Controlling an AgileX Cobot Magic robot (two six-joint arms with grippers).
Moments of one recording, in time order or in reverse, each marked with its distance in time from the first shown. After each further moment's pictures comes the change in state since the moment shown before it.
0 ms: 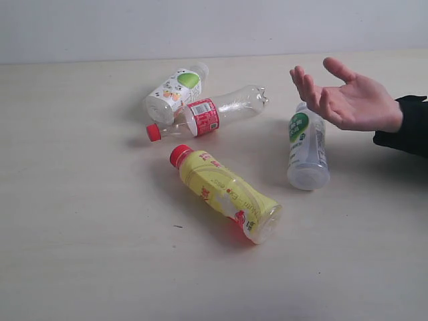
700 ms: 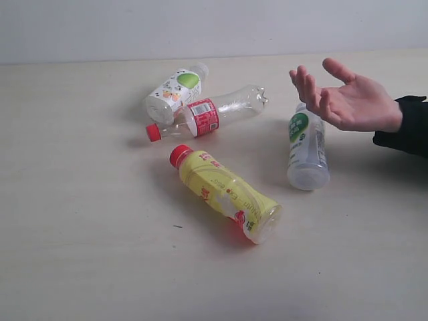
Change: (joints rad) left arm 0.000 0.094 -0.040 0.004 -0.292 -0.211; right arm 0.000 0.000 0.000 0.000 0.000 0.000
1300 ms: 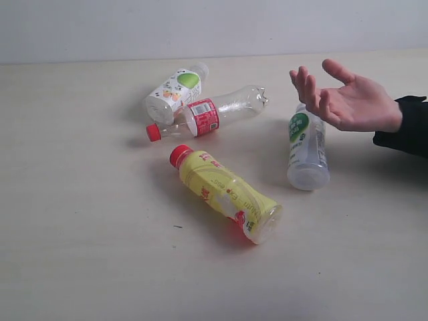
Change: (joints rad) left arm 0.000 1.141 -0.777 0.527 0.176 -0.064; right arm 0.000 0.000 0.000 0.000 0.000 0.000
